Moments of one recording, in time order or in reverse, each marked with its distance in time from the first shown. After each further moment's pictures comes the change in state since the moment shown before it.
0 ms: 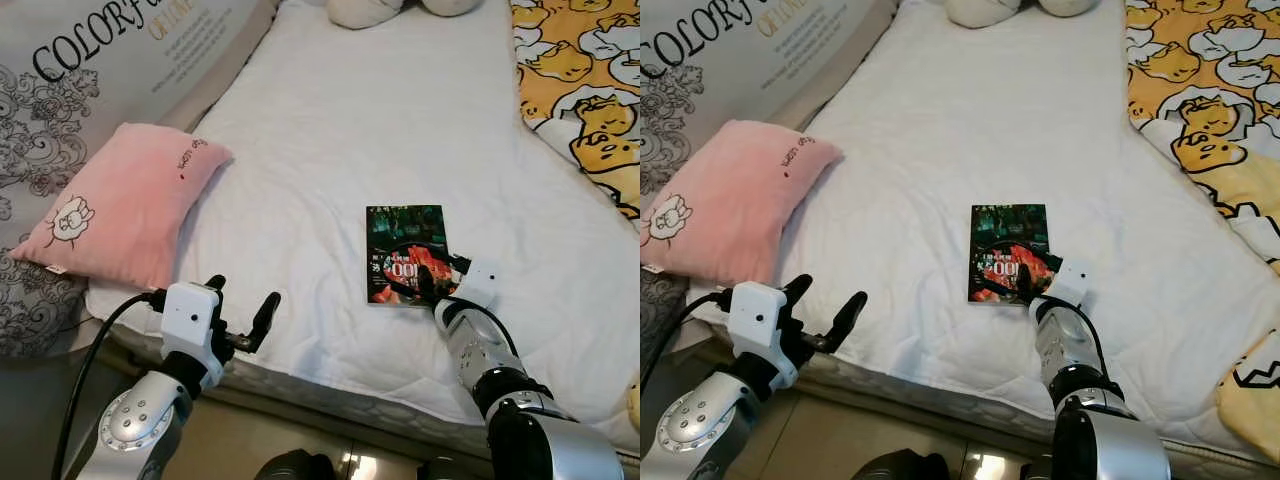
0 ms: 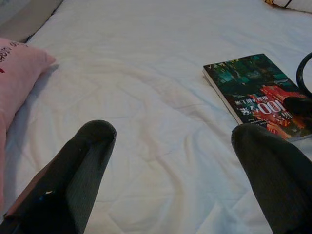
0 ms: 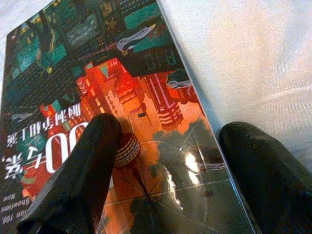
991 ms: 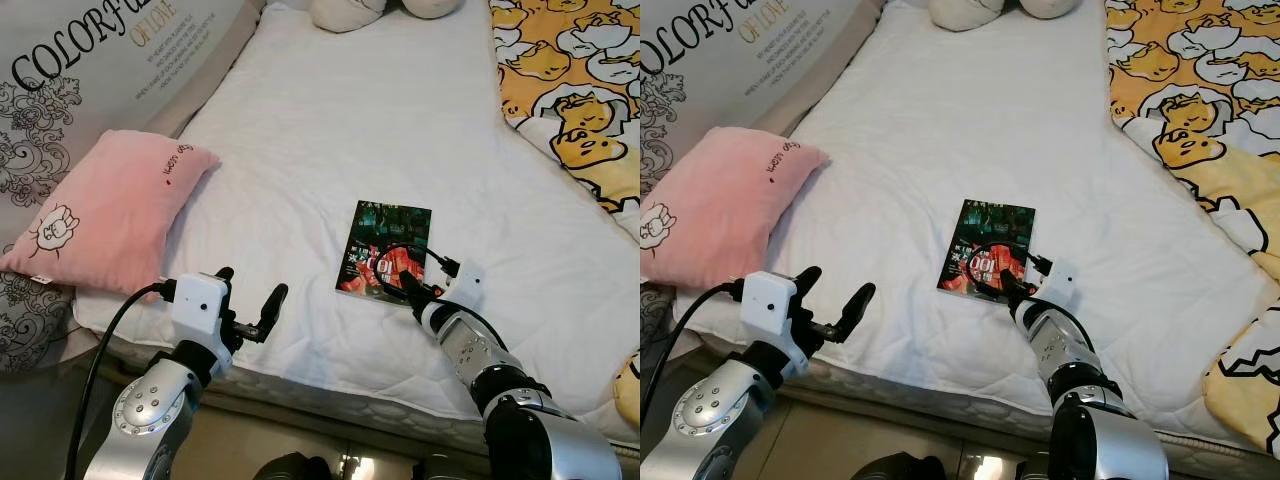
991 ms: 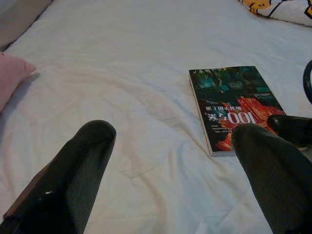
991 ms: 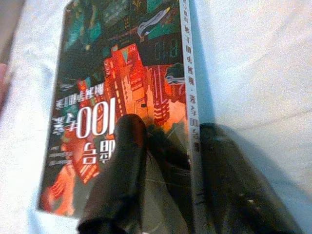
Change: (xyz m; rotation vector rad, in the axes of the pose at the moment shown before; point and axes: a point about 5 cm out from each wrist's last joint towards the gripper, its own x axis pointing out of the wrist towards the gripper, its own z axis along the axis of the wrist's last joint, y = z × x) left arm 0.014 -0.004 0.002 -0.023 -0.017 -0.010; right arm -0.001 0.015 -0.008 0.185 0.095 0.207
